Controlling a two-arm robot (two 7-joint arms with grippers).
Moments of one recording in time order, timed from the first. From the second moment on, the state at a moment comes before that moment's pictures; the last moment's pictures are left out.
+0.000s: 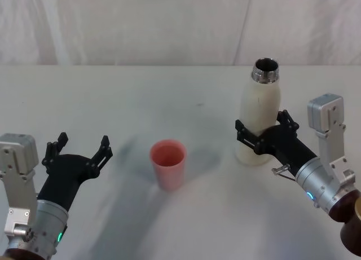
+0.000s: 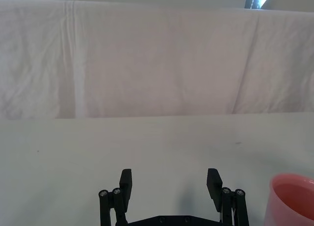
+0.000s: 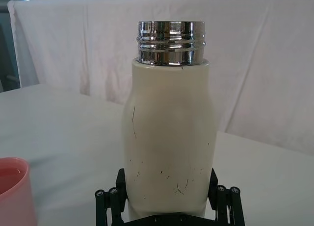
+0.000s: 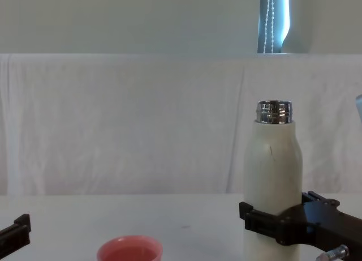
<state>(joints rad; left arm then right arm) 0.27 0.24 0.04 -1.85 -0.25 -0.02 -0.02 0.14 0.20 -0.30 -1.50 0.17 -0.03 0.27</state>
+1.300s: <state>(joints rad) 0.27 0.24 0.04 -1.85 -0.25 -0.02 -0.02 0.14 0.19 -0.29 -1.49 0.19 -0.03 0.26</state>
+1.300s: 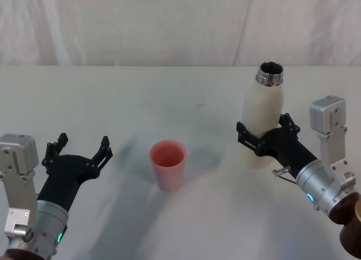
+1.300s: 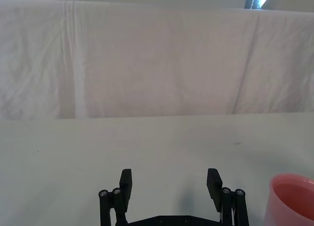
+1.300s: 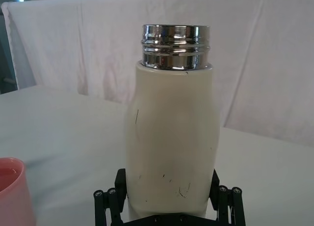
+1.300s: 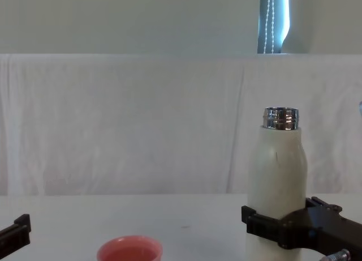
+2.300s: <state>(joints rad) 0.27 0.24 0.04 -1.85 -0.25 -0.02 -0.02 0.12 0.20 -0.28 -1.51 0.20 -0.01 0.26</state>
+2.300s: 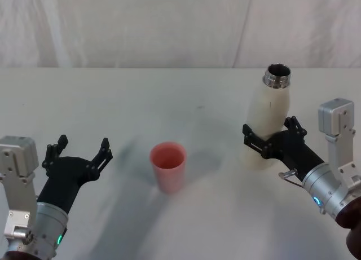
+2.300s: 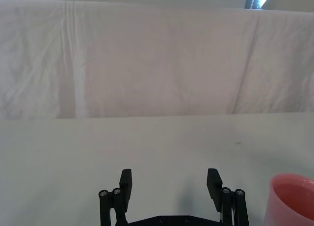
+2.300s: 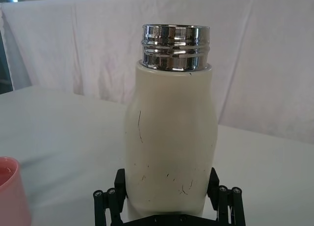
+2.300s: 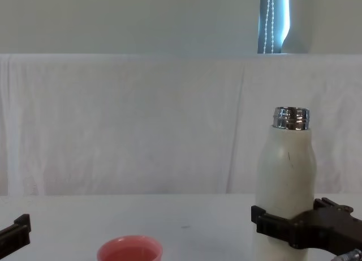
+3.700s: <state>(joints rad) 0.27 0.24 0.04 -1.85 -0.25 -0.02 -0.02 -0.07 0.25 -0.23 -1.70 0.23 -0.02 0.24</state>
